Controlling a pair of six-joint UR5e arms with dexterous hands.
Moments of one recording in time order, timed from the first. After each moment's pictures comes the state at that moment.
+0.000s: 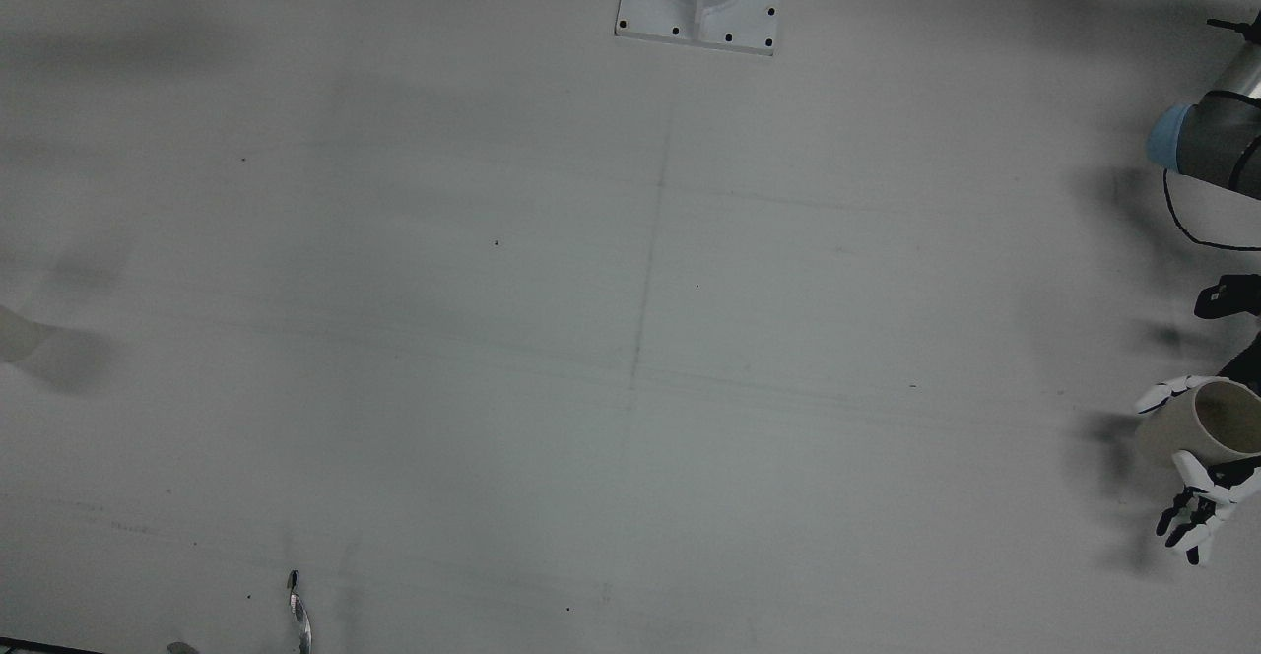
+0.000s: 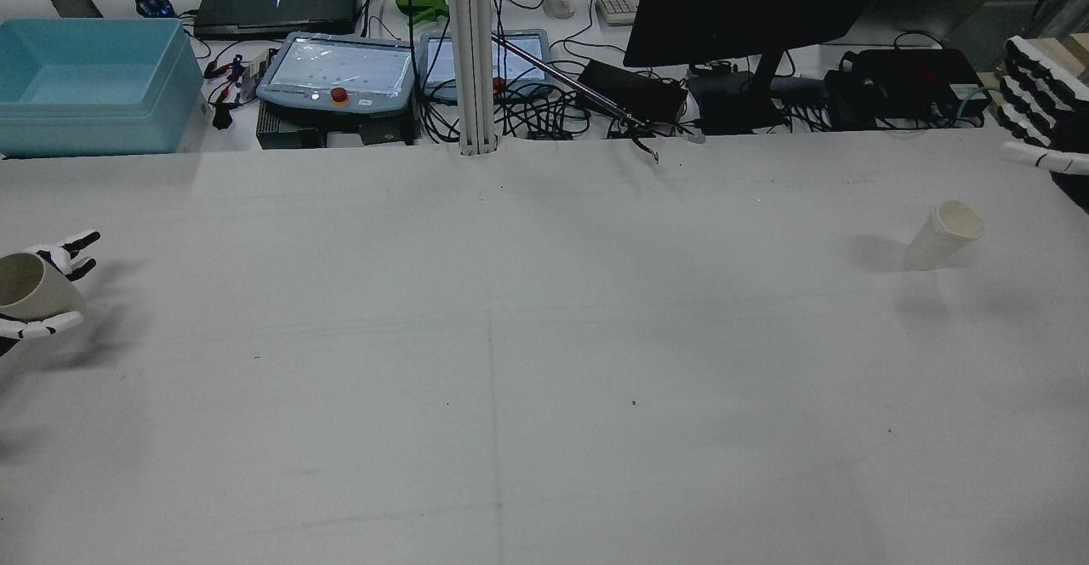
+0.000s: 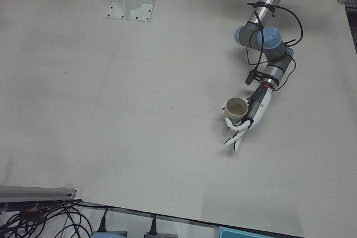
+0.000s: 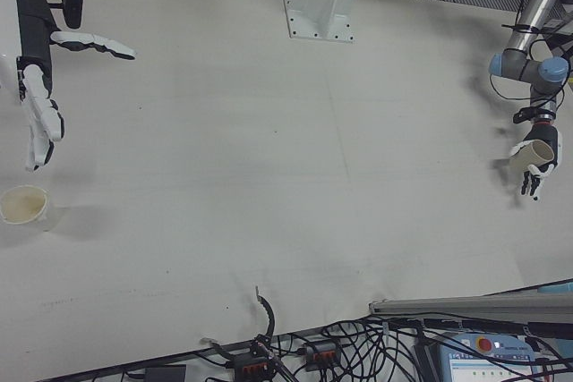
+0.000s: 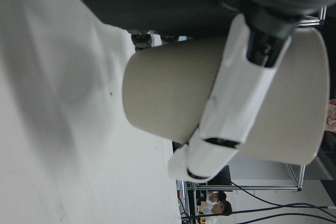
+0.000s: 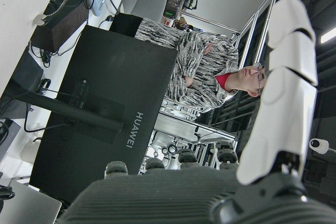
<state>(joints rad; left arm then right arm) -0.86 -1.54 -1.48 -0.30 1.24 0.10 1.20 -1.77 2.04 -3.25 -1.31 -0.34</state>
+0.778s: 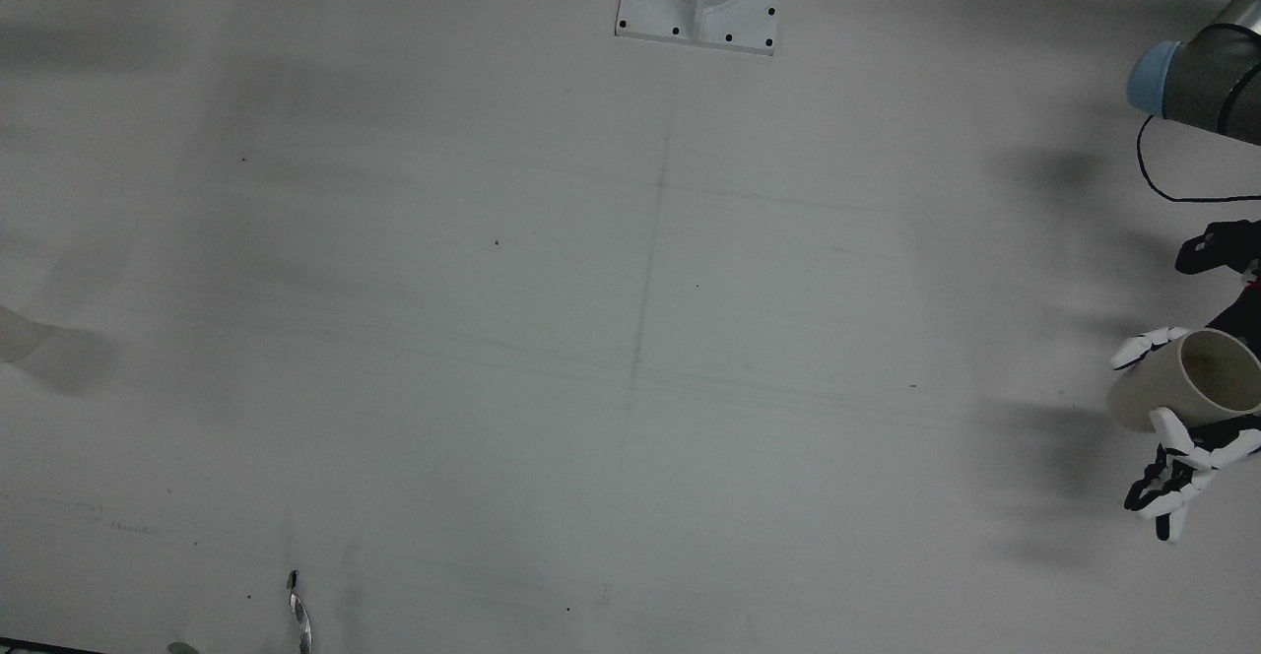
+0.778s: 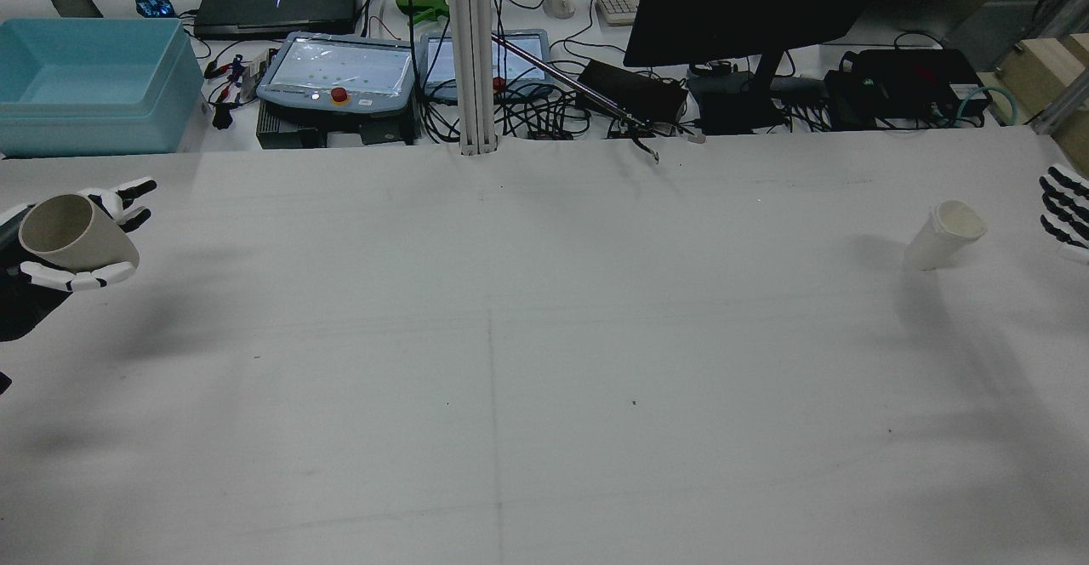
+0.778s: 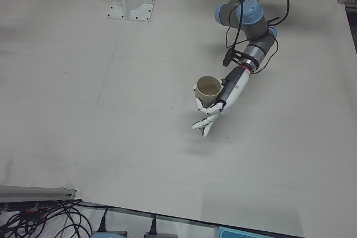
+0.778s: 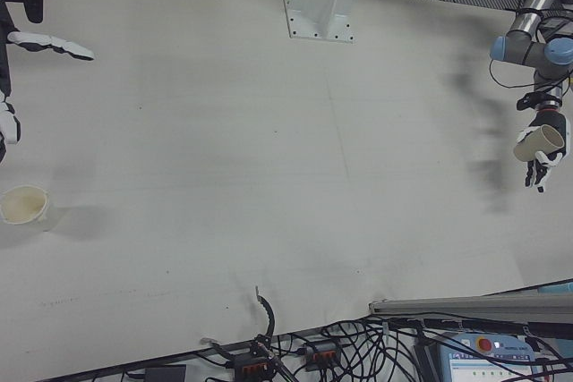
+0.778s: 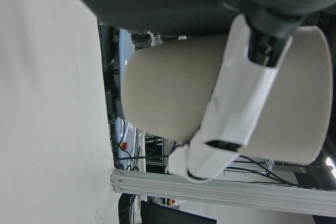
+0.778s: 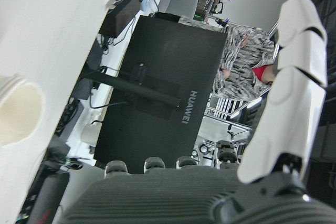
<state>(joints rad) -0.85 -1.58 -1.82 0.02 1.25 0.08 1.31 -1.75 1.35 -2.66 -1.52 -0.24</state>
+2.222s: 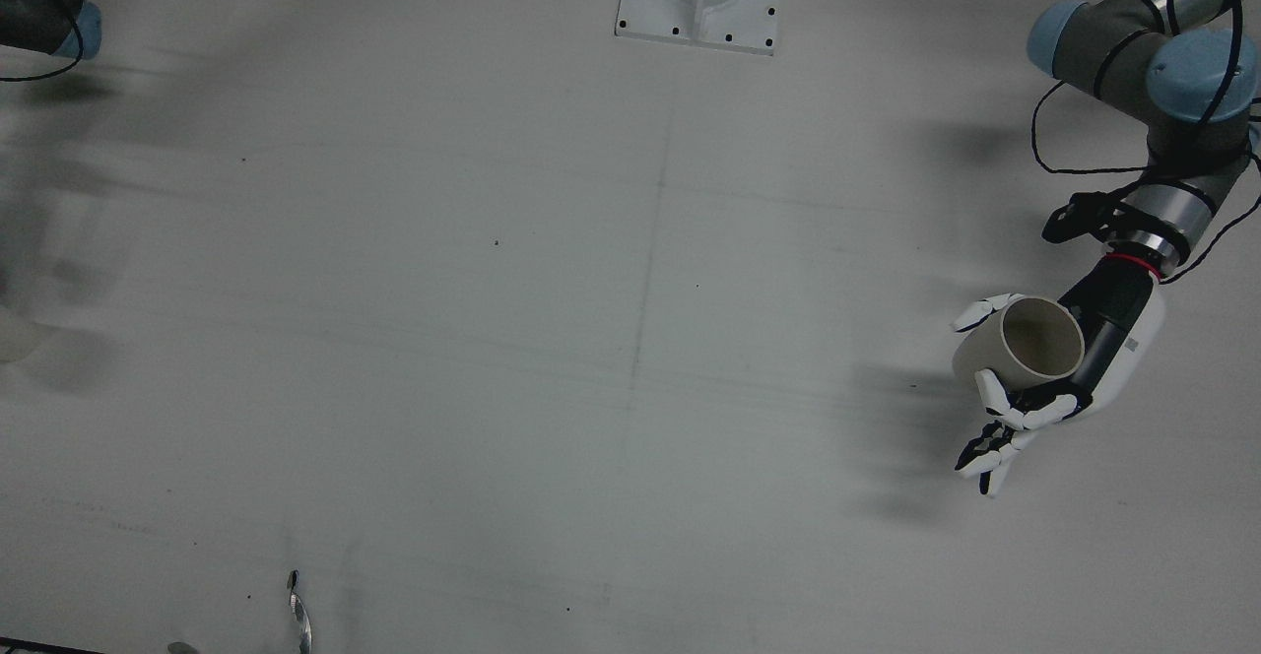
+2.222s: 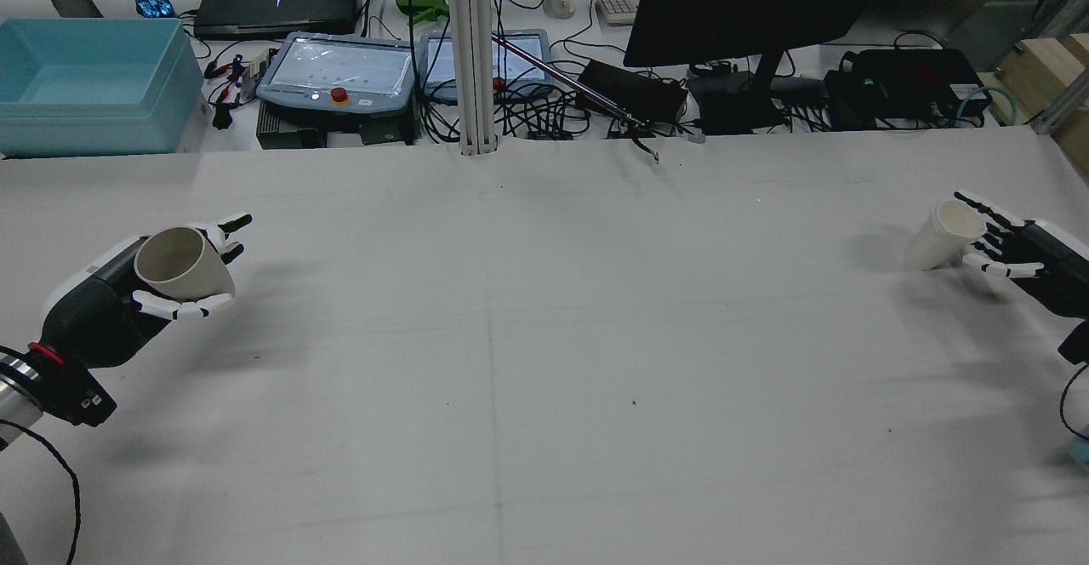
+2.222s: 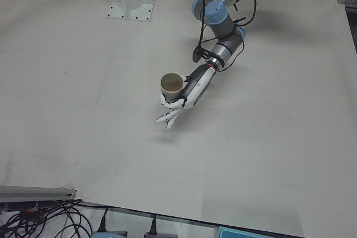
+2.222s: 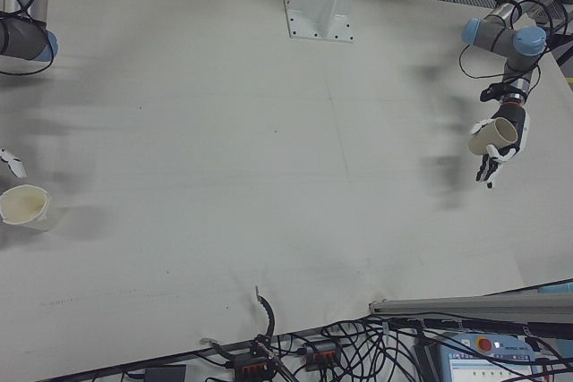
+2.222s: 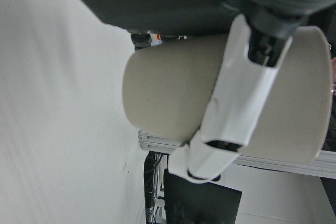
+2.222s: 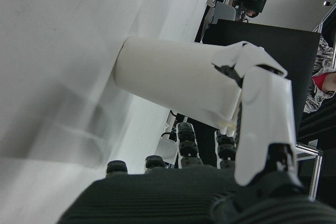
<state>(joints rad) -0.69 -1.69 -1.83 0.15 1.17 0.08 1.19 -1.47 0.89 -2.47 -1.49 -0.31</state>
